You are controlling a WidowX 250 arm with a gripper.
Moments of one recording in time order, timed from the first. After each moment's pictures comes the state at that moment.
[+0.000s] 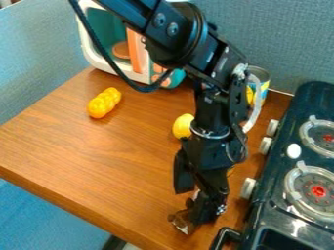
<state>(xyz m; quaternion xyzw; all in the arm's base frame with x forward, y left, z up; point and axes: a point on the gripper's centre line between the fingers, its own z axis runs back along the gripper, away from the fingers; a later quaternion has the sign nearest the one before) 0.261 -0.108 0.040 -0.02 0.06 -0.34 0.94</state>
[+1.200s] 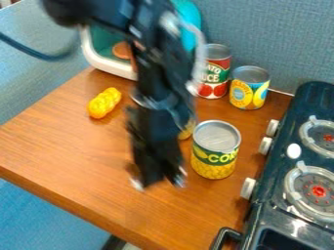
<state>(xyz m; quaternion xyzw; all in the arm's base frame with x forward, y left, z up) 0.242 -0.047 0.094 0.02 -0.02 -0.22 0.98</state>
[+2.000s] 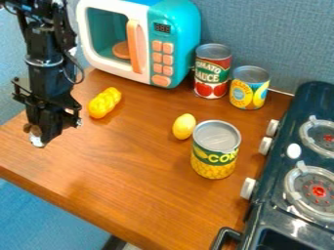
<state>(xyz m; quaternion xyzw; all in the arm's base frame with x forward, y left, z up) 0.245 0.106 0.076 0.07 0.04 0.03 1.00</state>
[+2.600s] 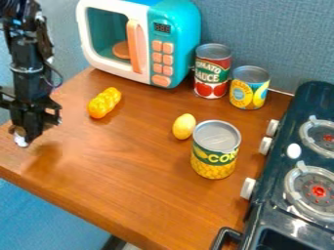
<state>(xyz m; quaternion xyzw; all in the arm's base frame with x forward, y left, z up) 0.256 0.166 0.041 0.06 0.09 0.10 0.99</state>
